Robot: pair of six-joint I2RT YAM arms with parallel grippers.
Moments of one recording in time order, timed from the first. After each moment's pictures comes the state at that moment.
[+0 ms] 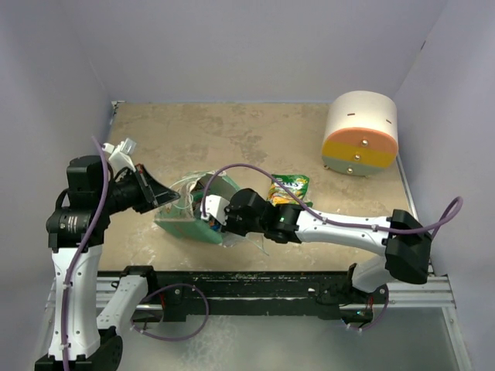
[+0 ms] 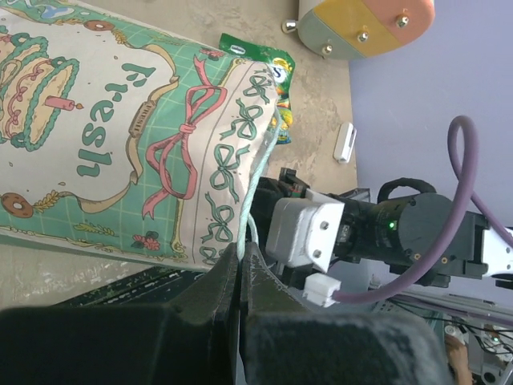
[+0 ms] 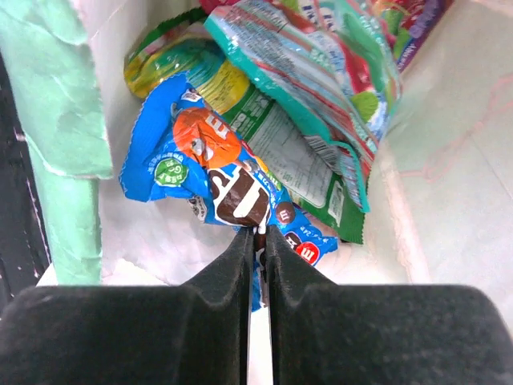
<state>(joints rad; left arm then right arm) 0.02 0.80 1.24 -1.08 0.67 -0.54 1.17 1.50 1.04 -0.20 0.02 -0.32</state>
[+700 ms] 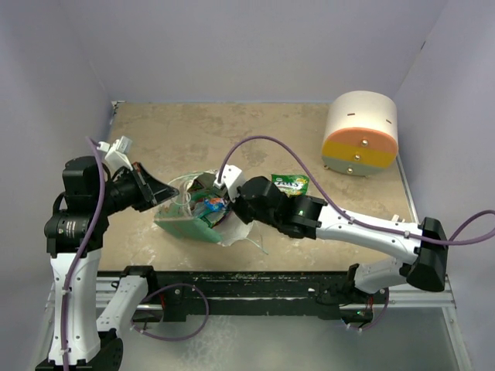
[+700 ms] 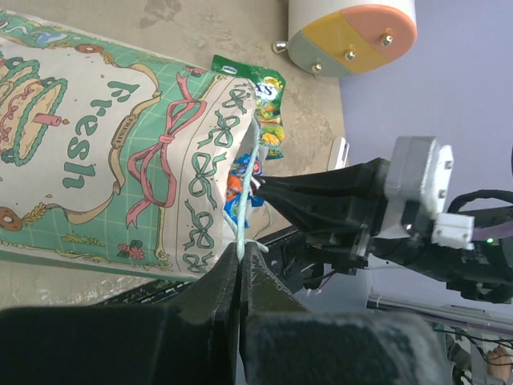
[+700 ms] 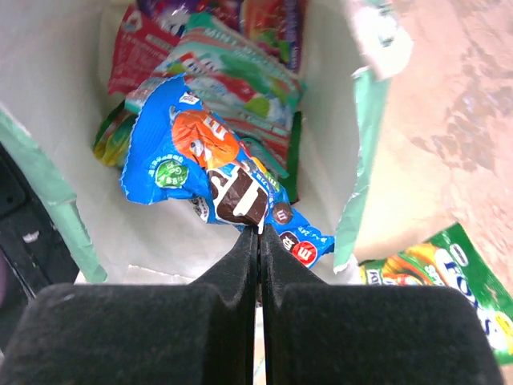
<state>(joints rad) 0.02 0.77 1.24 -1.04 0.66 -0.57 1.17 1.36 1.13 -0.32 0.23 -0.02</state>
